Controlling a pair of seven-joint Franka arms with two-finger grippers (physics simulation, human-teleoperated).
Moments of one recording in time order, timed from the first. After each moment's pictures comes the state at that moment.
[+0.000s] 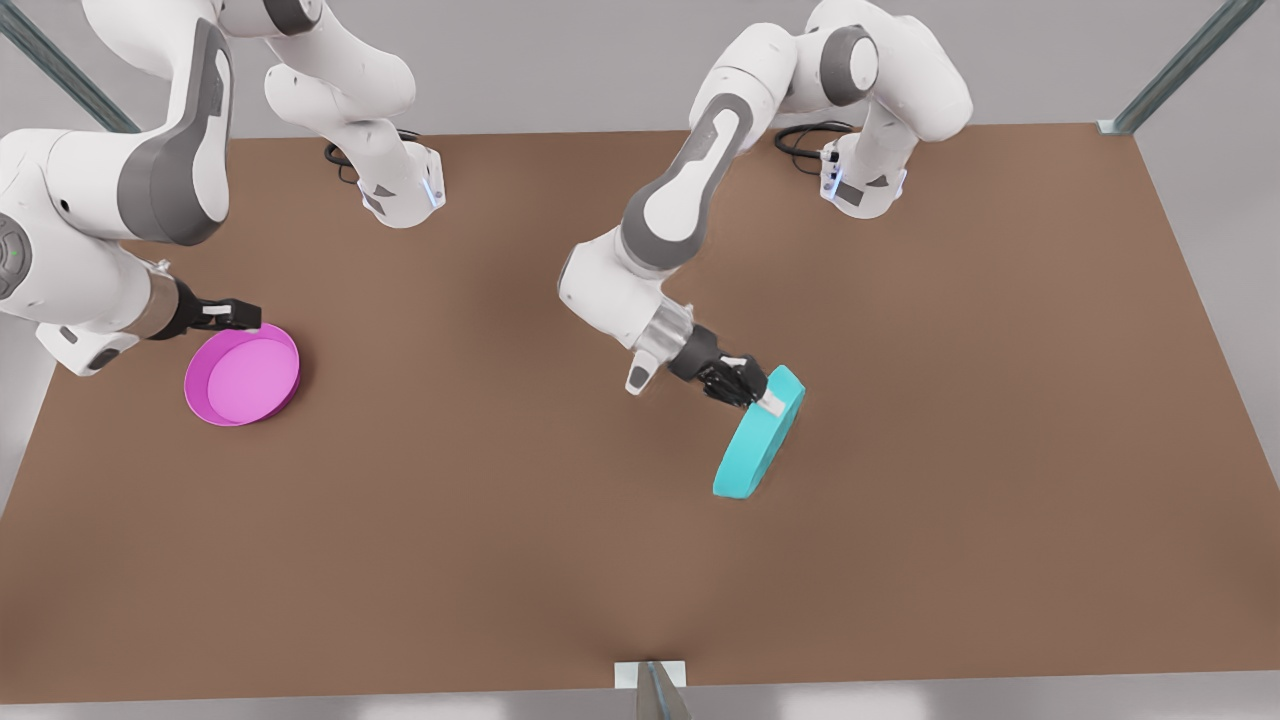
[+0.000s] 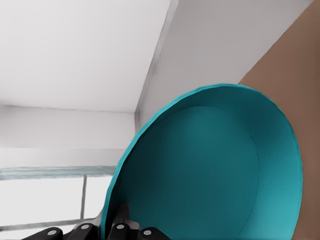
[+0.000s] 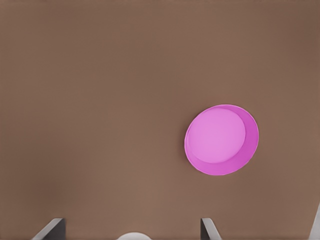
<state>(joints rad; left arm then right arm) -1.35 0.96 0.89 -1.09 0.60 1.61 -0.27 0.10 0.18 -0.12 -1.37 -0.07 1.28 -0.06</state>
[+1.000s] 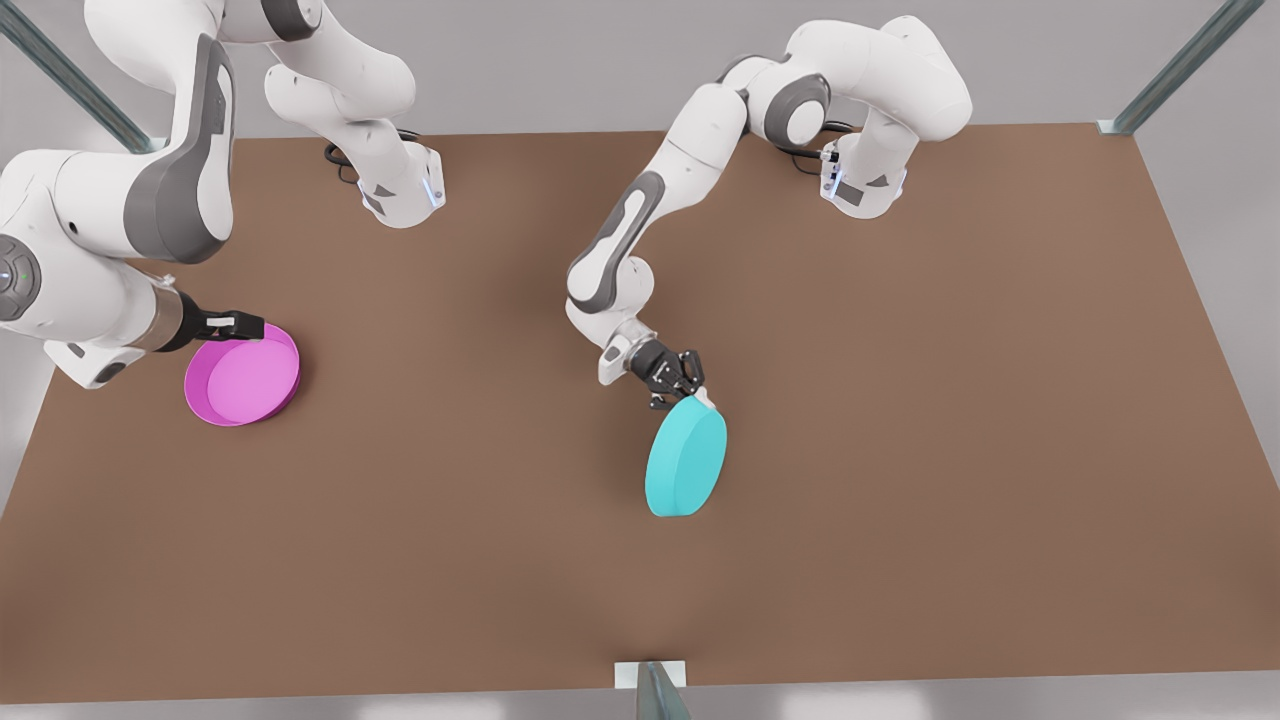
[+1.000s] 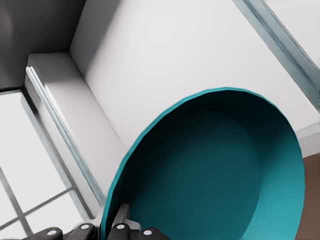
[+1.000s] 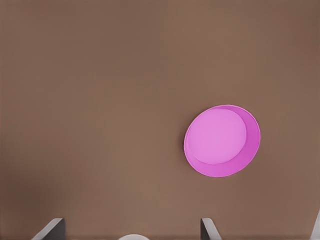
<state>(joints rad) -1.32 1.13 0.42 -1.32 1.18 1.54 -1.80 0.10 0.20 -0.12 -1.38 -0.07 1.29 -0.06</state>
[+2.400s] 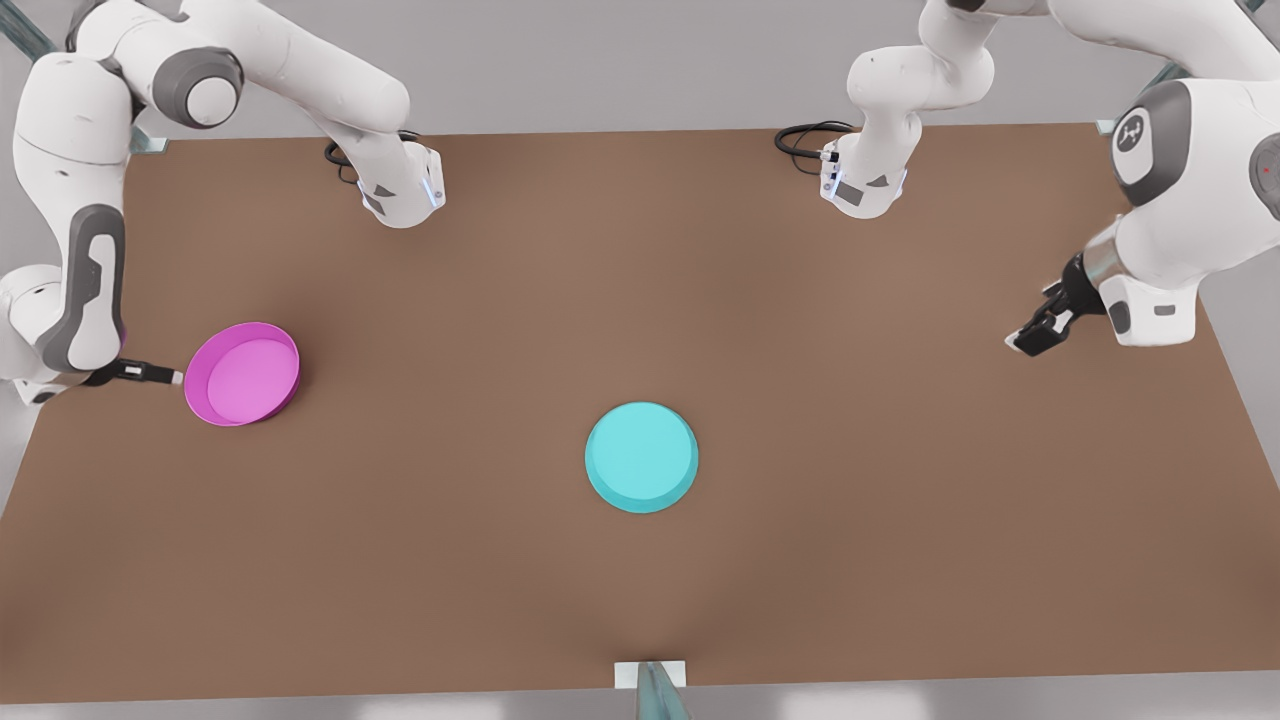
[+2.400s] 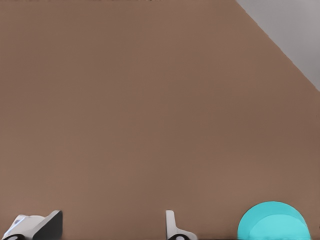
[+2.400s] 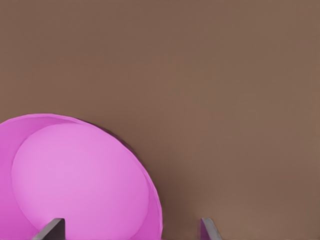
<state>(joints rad) 0.04 0.14 -0.08 -1.35 -0.02 1.40 -0.81 -0.47 0.51 -0.22 -1.82 0.11 2.04 -0.56</state>
